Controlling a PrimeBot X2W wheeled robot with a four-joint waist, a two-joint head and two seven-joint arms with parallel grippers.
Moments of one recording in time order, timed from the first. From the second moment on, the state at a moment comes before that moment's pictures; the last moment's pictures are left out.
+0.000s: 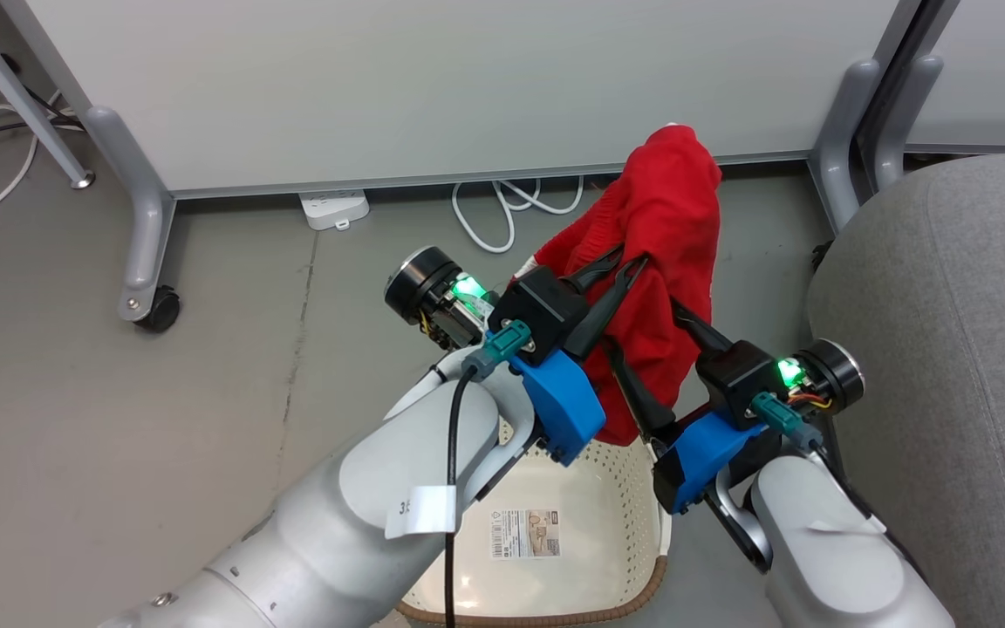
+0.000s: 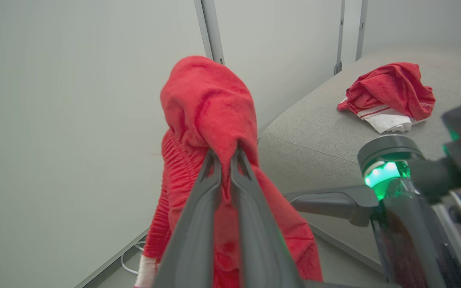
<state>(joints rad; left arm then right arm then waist) -0.85 0.05 -1.03 0.66 -0.56 -0.05 -0.26 -0.49 -0.05 0.33 0.58 -0.03 0.13 -0.26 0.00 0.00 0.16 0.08</state>
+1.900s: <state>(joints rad) -0.87 0.05 -1.04 0.66 -0.56 -0.02 -0.26 -0.53 -0.05 0.27 0.61 0.01 0.13 -0.26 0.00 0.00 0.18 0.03</state>
